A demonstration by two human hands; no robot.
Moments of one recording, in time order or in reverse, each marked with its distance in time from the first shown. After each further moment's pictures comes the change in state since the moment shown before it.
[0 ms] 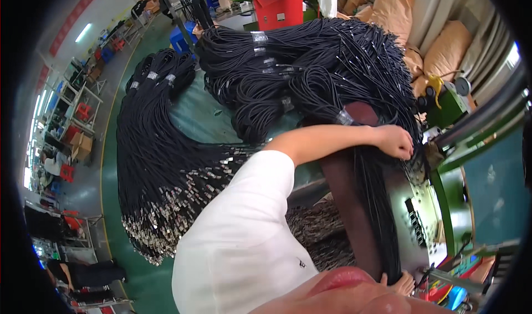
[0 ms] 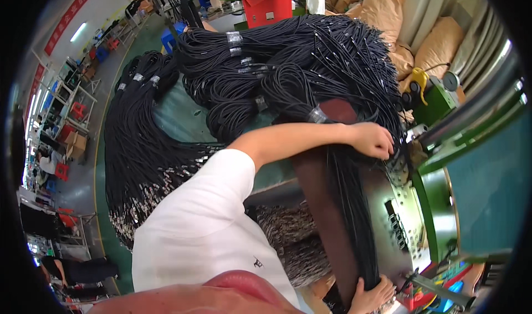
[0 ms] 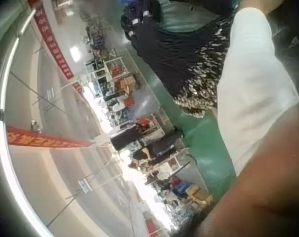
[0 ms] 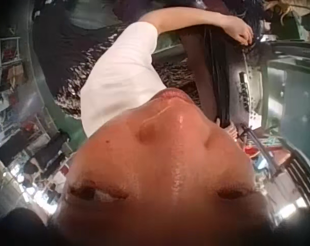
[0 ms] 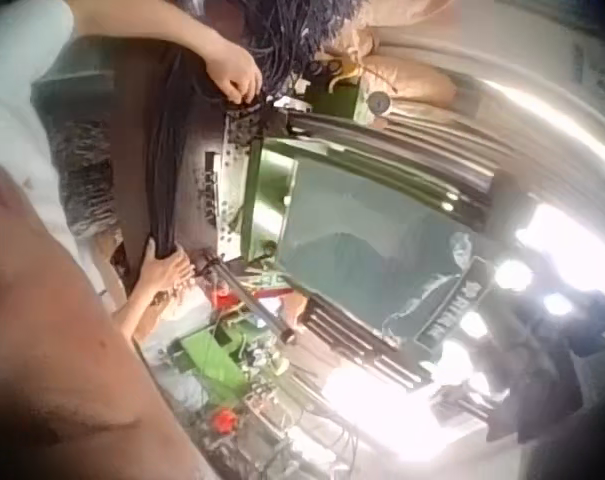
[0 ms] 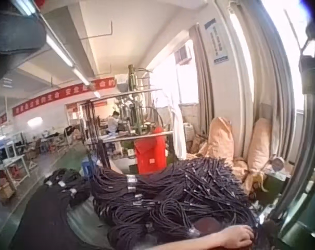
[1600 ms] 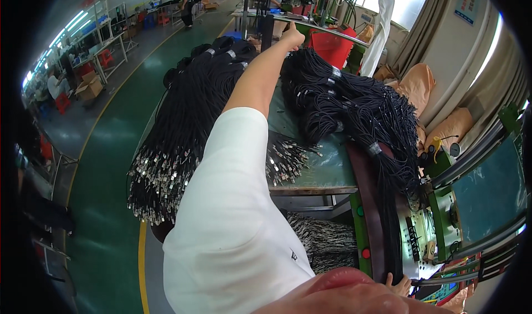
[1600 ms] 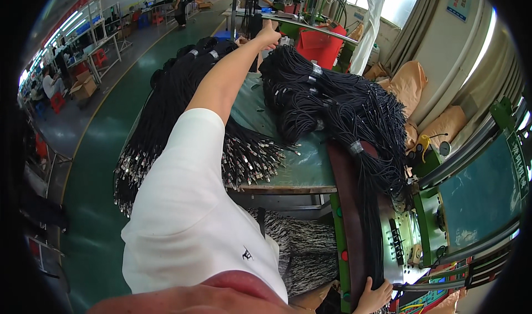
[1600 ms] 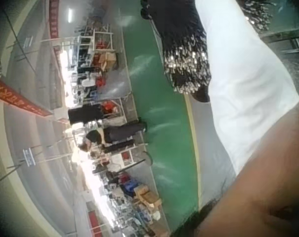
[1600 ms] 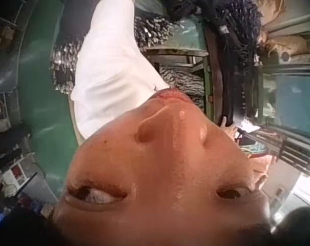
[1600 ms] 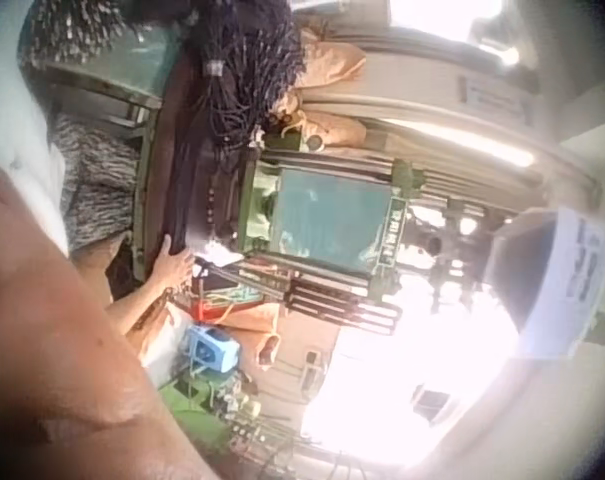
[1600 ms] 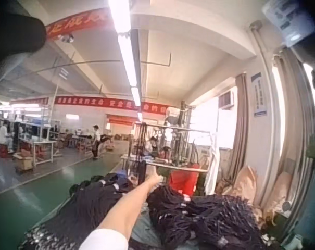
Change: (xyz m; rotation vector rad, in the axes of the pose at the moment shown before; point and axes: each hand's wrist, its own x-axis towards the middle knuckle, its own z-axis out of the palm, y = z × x) left_hand -0.304 0.186 -0.395 0.397 1.143 -1.318; right_hand -0.003 0.030 0.035 0.002 -0.010 0.122
